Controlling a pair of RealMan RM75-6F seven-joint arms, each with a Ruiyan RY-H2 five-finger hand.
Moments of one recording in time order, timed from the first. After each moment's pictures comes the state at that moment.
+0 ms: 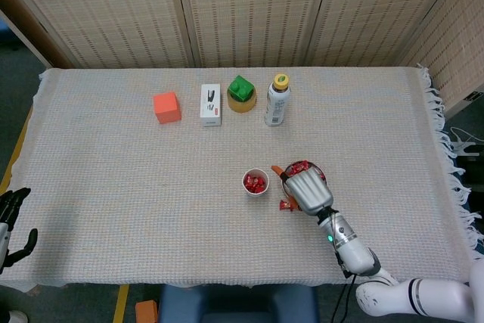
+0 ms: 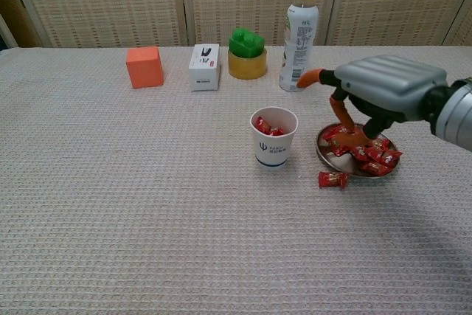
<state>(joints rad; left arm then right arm) -0.05 -1.03 -0.02 -1.59 1.51 1.50 -0.13 0.69 -1.47 0.03 -1.64 -1.16 1.11 -0.57</state>
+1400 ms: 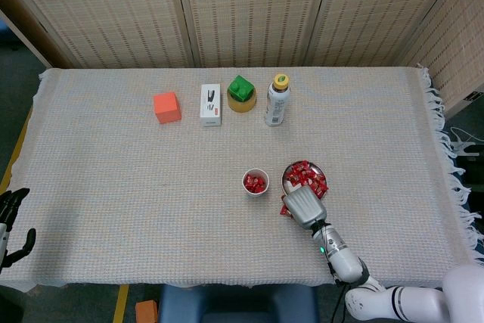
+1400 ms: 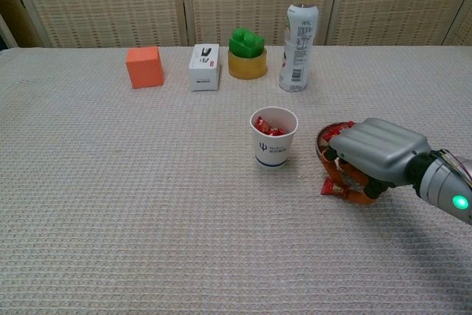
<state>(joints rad) -0.05 -1.03 -0.02 -1.59 1.52 1.51 -0.15 0.64 -1.65 0.01 -1.44 -1.13 1.03 -0.72</state>
